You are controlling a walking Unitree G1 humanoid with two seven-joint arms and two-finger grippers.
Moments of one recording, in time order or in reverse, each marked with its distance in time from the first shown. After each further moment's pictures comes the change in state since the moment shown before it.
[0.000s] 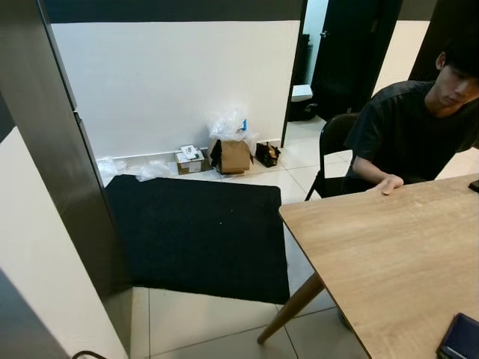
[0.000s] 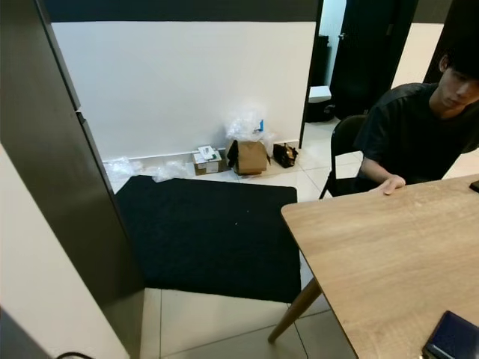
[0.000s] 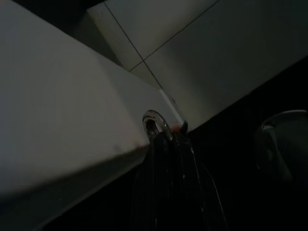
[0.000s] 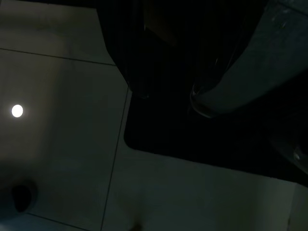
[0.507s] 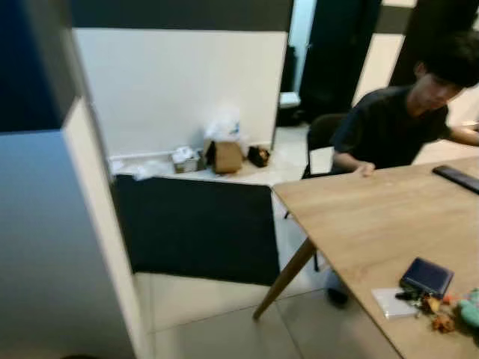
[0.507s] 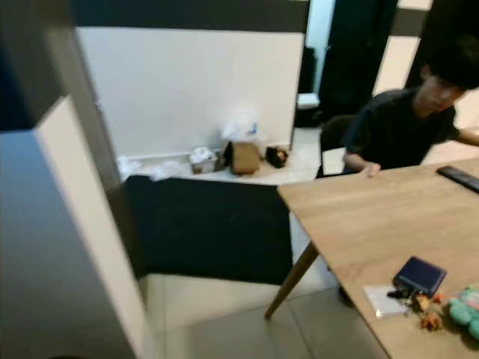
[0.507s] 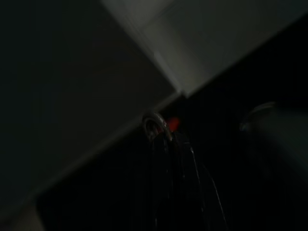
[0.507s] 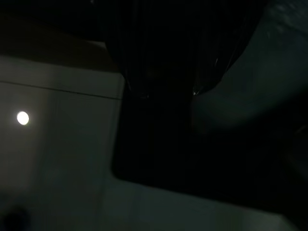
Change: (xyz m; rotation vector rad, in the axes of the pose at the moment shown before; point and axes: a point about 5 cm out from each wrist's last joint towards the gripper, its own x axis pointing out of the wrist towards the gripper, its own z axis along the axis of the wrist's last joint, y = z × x) left arm -0.001 0.003 -0.007 0.002 0.025 0.006; right arm 0.000 0.001 -0.002 0.006 0.005 0.004
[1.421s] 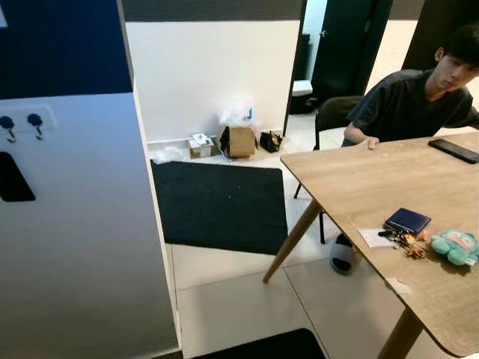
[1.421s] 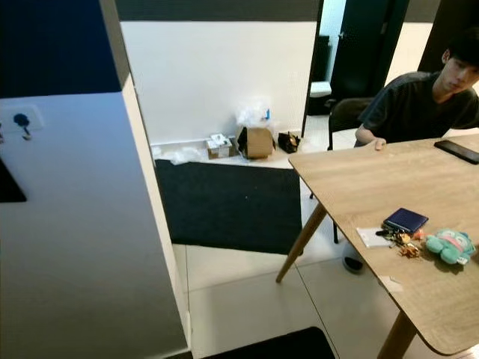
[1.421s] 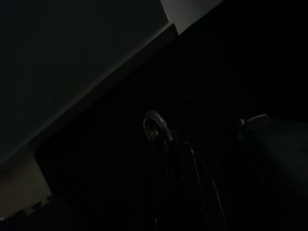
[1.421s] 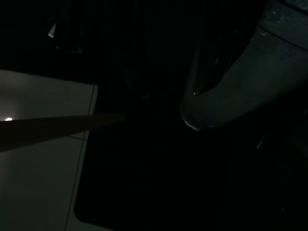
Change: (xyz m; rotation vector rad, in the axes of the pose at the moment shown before) left arm 0.000 -0.003 -0.003 0.002 0.007 -0.008; right arm -0.001 0.001 -0.003 0.001 0.005 0.001
